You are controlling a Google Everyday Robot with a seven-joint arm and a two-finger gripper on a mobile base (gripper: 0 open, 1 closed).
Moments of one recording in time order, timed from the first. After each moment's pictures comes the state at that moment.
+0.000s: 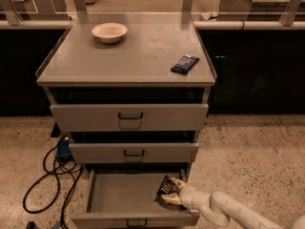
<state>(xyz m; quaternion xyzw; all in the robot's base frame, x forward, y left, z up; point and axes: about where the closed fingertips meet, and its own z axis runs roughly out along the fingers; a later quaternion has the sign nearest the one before) 0.572 -0.108 0.258 -0.44 0.72 0.19 0.49</state>
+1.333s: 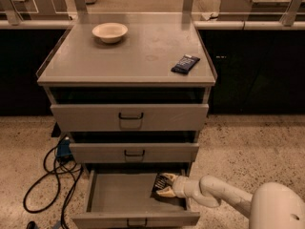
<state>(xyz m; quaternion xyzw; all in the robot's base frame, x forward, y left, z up) 0.609 -0.076 0.236 -0.52 0.71 0.20 0.44</state>
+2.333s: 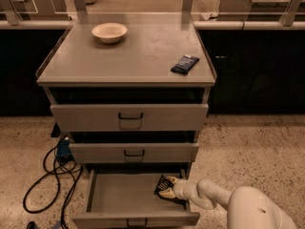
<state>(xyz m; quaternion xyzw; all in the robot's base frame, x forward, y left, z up) 0.635 -0.095 0.148 -0.47 0.75 0.19 0.42</state>
